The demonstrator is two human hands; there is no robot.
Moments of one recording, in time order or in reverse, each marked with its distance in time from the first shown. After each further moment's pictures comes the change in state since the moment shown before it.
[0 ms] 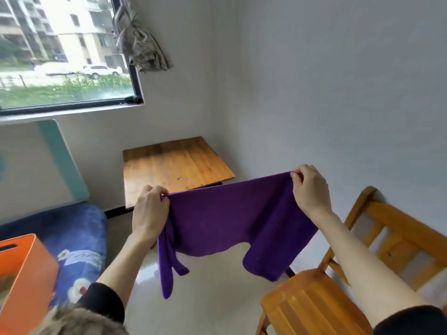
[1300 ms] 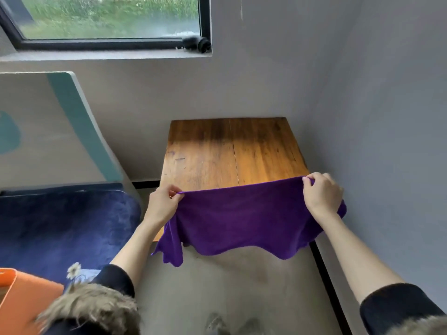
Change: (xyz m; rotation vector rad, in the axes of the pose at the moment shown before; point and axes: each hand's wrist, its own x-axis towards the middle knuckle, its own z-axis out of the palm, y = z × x) left_hand 0.436 -0.261 0.202 -0.097 -0.176 -0.533; right_hand 0.361 -0.034 0.557 -0.189 -0.330 0.012
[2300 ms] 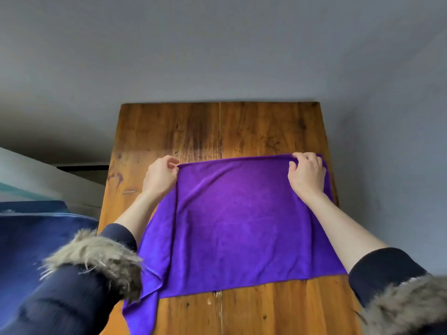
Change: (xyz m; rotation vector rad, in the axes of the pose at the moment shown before) left_hand 0.409 0.020 0.192 0.226 -0.106 -0.194; right_hand 0.340 -0.014 0.282 -0.084 -0.429 -0.036
